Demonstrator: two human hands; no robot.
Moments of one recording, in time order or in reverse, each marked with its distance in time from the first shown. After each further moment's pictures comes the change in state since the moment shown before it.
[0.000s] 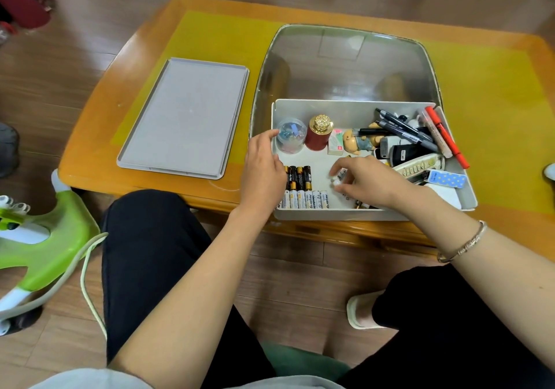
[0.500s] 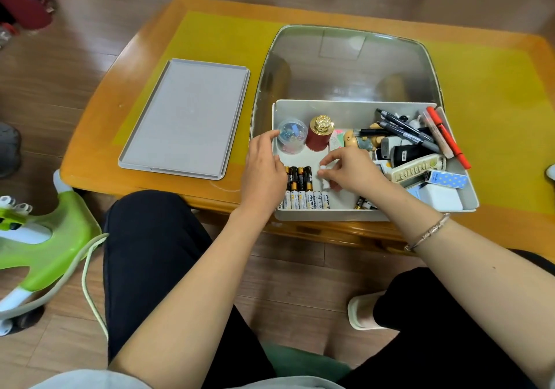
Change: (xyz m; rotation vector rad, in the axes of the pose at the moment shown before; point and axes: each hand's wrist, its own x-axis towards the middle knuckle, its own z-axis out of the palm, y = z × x) left_hand 0.000 0.002 -0.001 0.000 0.001 -0.008; right_hand 0.031 -0.015 0.018 0.382 0.167 0.224
